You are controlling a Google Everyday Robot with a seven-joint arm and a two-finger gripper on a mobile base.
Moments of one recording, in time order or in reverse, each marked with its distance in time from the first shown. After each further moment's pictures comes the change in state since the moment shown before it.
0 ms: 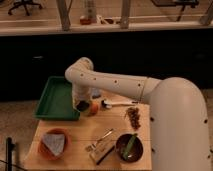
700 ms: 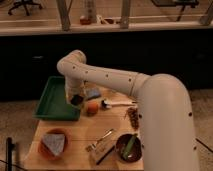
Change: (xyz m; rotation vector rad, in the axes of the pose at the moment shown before) arm 0.028 -0.031 -0.016 0.006 0.000 -0.107
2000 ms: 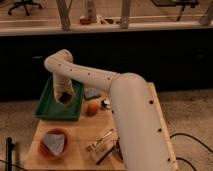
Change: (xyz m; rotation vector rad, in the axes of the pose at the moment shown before) arm 0.048 -0.057 0.036 0.047 -0.035 -0.114
